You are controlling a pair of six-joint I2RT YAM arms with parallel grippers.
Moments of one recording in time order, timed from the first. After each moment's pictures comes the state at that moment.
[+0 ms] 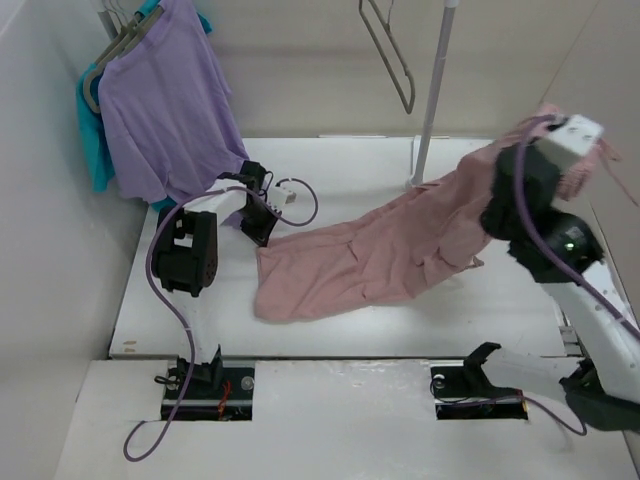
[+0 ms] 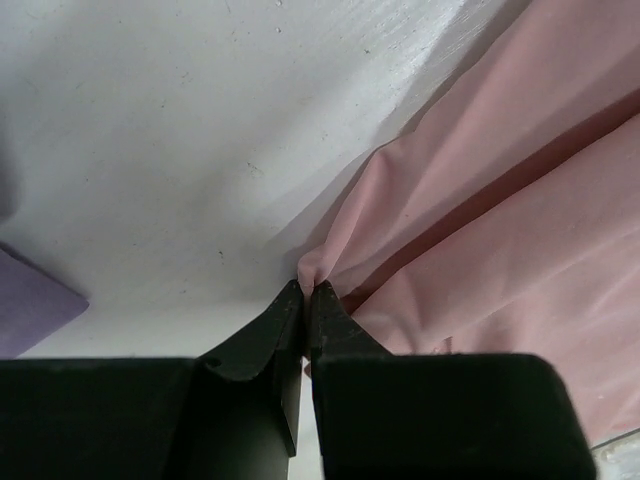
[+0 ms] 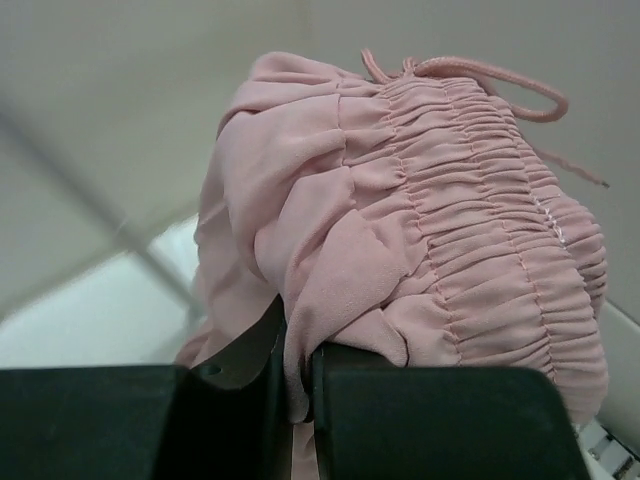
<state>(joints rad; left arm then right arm) -0.23 1.99 1.42 -0.82 0.24 0.42 0.50 1.08 1.63 -0.73 1.22 0.32</state>
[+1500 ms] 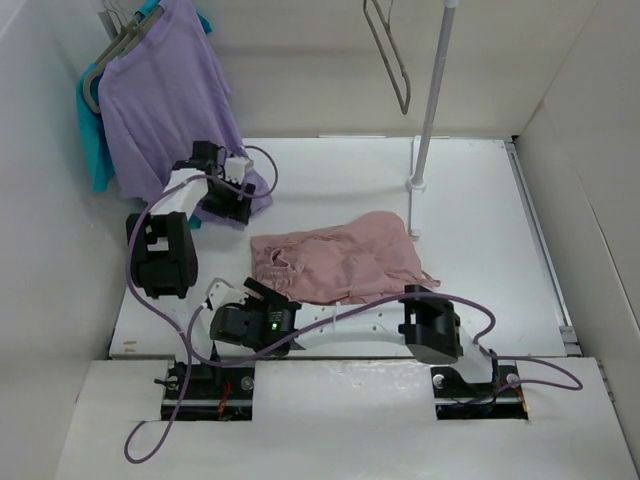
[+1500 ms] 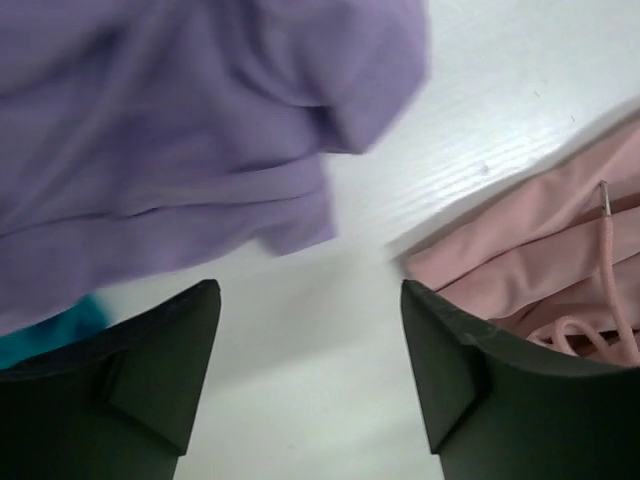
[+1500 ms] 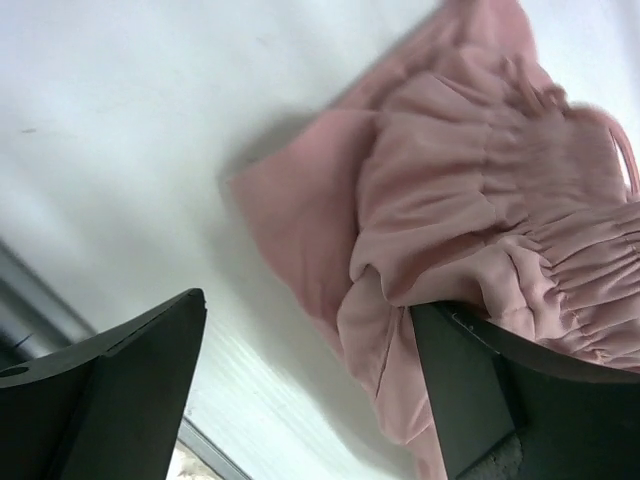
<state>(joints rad) -0.02 1.95 1.51 -0.79 0.28 0.36 1.48 2.15 1.80 -0.63 0.68 0.17</state>
